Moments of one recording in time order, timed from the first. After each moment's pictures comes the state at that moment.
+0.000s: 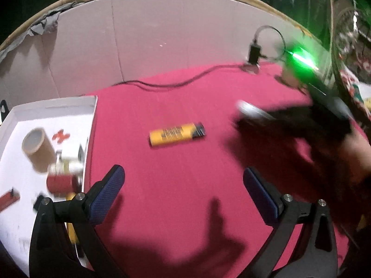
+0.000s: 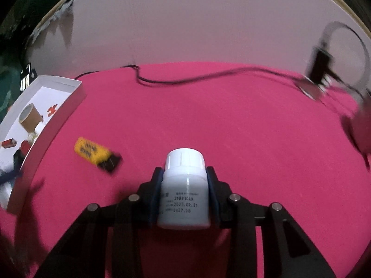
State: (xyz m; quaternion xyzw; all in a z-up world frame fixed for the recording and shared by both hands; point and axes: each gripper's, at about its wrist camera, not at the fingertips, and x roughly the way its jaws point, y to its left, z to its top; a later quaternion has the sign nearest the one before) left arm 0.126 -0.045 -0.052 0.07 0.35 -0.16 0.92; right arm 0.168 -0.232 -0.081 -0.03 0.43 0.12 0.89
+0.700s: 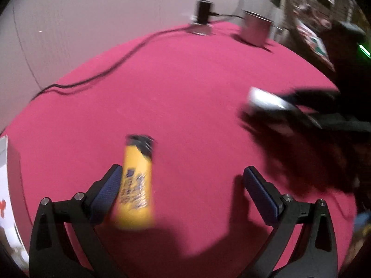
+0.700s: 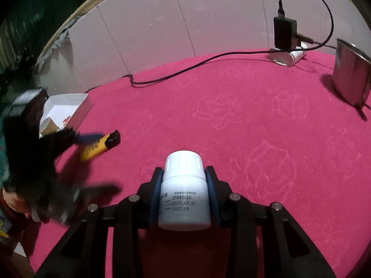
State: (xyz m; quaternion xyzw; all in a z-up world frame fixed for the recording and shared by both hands) left arm 0.194 -0.104 -0.089 0.16 0.44 -0.35 0.81; right arm 0.128 -0.286 -0.078 0.06 0.42 0.14 0.89
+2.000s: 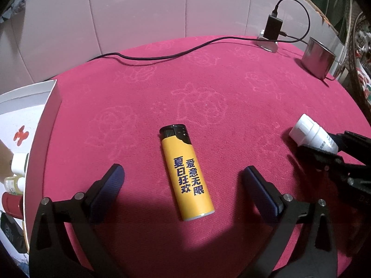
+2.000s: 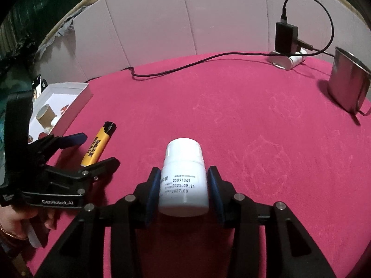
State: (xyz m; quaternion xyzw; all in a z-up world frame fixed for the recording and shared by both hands) left arm 0.191 -0.094 -0.095 0.08 0.44 -0.14 0.88; right arm 0.129 -0.271 -0.080 0.01 0.43 0.13 0.89
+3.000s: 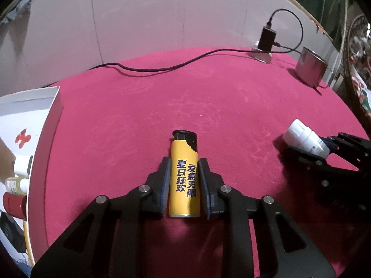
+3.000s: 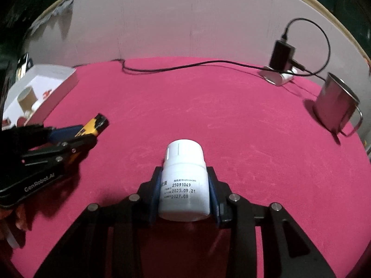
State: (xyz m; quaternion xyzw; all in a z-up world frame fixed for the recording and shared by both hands) left arm 0.189 -0.088 -0.090 0.06 0.41 -0.15 0.90; right arm 0.128 -0.253 -0.077 -0.06 0.42 0.07 0.91
